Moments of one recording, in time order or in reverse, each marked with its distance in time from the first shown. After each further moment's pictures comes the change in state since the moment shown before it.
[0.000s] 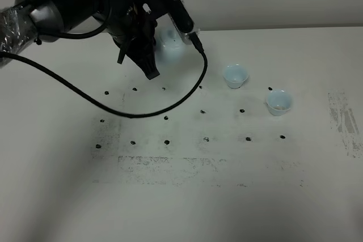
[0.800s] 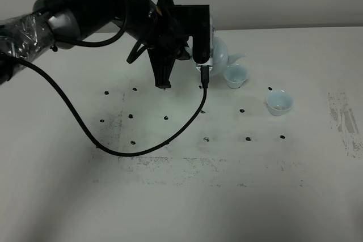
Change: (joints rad) left arm -0.042 0.037 -0.002 -0.262 -0.121 0.571; right arm 0.000 0.000 0.000 0.000 0.000 0.000
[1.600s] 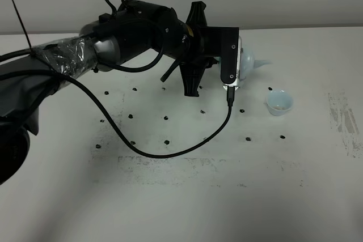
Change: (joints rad) left arm -0.086 0.099 0.000 0.043 -0.247 0.017; right arm 0.000 0.000 0.000 0.000 0.000 0.000
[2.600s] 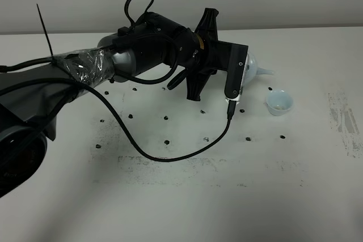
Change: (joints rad) left arm -0.034 0.049 0.000 0.154 -0.080 -0.007; right arm 0.000 0.000 0.000 0.000 0.000 0.000
